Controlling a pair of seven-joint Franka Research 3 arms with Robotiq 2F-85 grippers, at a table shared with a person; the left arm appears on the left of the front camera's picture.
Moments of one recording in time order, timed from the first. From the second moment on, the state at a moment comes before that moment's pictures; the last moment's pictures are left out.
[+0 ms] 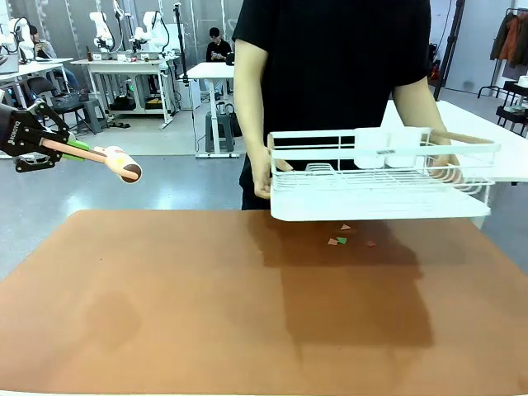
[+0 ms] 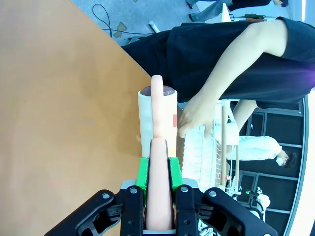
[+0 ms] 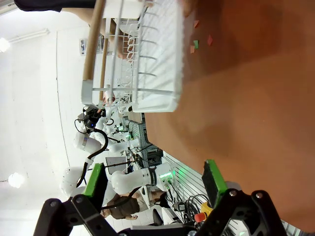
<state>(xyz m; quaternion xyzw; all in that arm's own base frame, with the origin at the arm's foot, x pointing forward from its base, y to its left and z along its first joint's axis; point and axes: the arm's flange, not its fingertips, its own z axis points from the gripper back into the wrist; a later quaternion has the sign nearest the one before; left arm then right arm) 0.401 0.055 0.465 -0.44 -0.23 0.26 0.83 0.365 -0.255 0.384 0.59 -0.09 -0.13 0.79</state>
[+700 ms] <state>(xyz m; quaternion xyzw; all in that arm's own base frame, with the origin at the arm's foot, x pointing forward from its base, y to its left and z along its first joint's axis) 0.401 0.055 0.465 -0.44 -0.23 0.26 0.83 0.365 -0.255 0.384 0.59 -0.09 -0.13 0.79</state>
